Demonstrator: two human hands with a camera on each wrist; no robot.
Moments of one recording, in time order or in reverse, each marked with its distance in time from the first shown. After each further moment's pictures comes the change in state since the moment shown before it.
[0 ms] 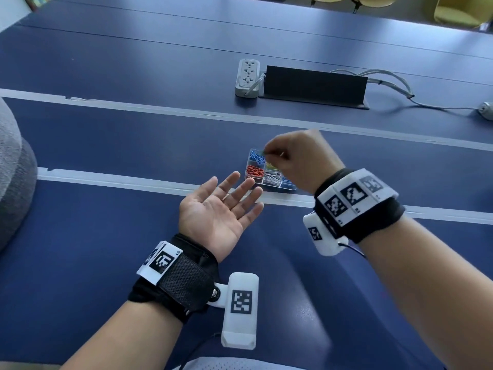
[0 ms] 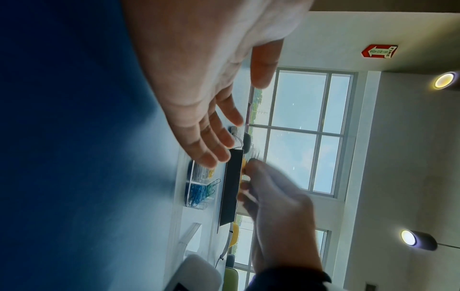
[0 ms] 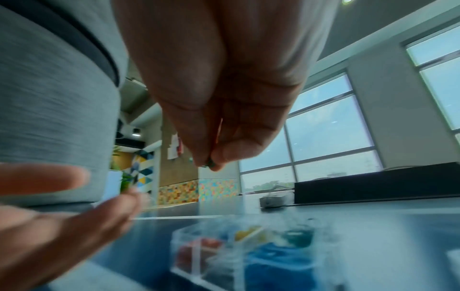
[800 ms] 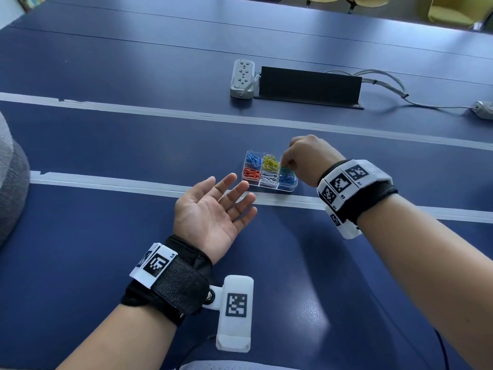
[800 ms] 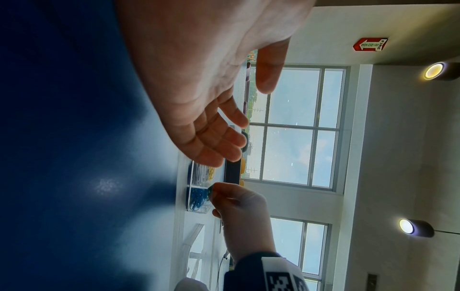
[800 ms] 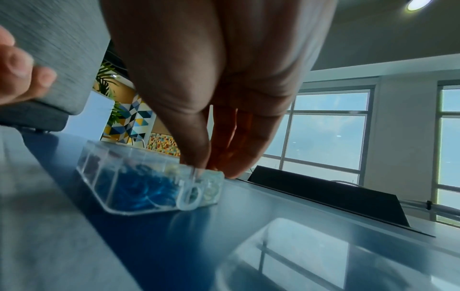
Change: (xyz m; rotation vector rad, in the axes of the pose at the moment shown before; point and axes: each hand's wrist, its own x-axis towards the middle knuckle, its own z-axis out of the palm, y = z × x) left_hand 0.003 0.002 -0.002 0.076 -0.026 0.020; right_hand 0.014 0.049 0.003 -0.363 -0.252 0.045
